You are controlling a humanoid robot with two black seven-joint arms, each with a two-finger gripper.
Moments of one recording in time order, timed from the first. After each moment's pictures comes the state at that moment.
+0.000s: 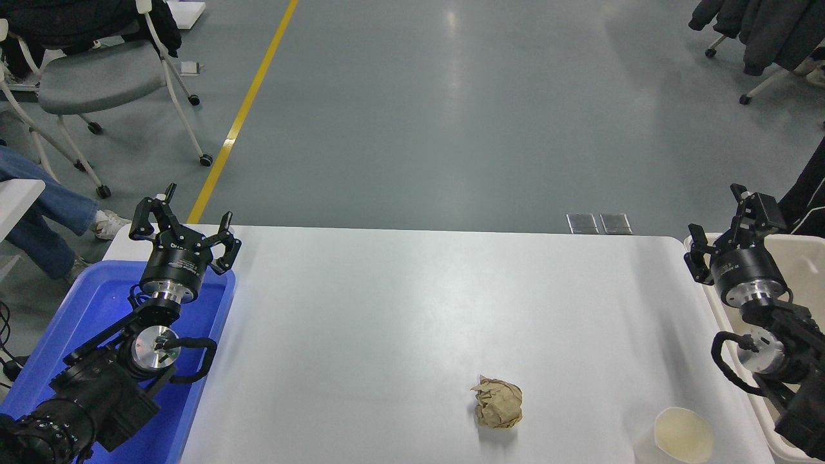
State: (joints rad) left arm -0.59 0.29 -0.81 -0.47 -0.06 -0.50 -0.60; right arm 0.59 -0.43 0.76 0.56 -0.21 0.07 0.57
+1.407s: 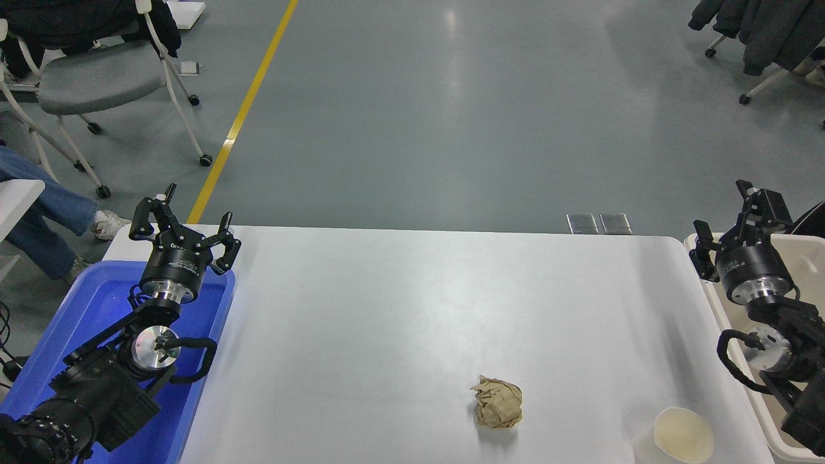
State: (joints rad) left arm -0.59 0.29 -0.81 -0.47 -0.06 -0.50 -0.60; right arm 0.59 -0.45 0.76 0.57 -0.20 0.07 0.58
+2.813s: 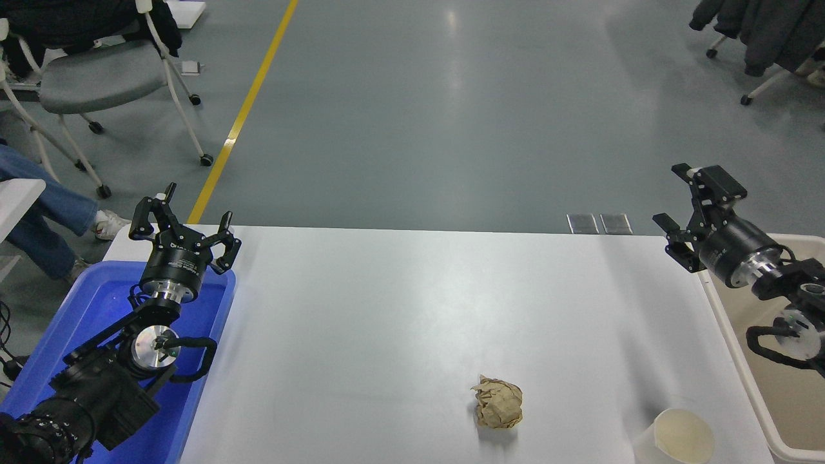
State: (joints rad) left arm -0.59 0.29 -0.81 -0.47 -0.06 -0.51 -0.60; right arm 0.63 -0.79 0.55 1.11 -0.59 0.07 0.34
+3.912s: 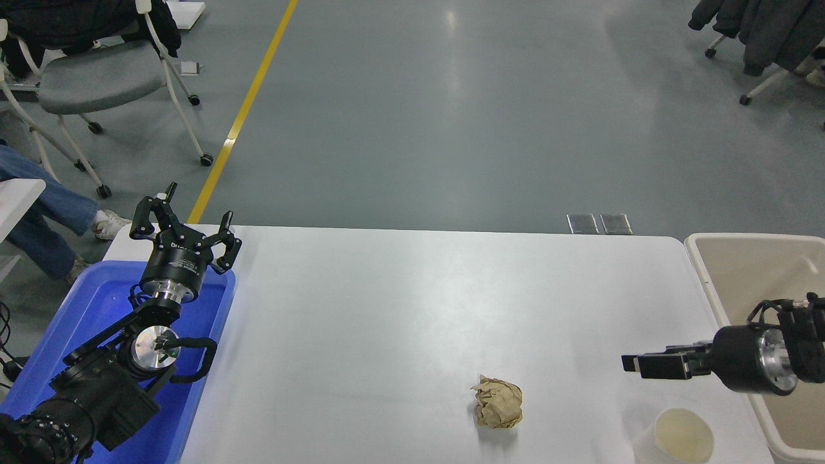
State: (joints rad) left arm -0.59 0.29 -0.81 -0.47 -0.06 -0.51 -0.60; right arm 0.85 -1.08 -0.03 1.49 -1.50 0.21 0.23
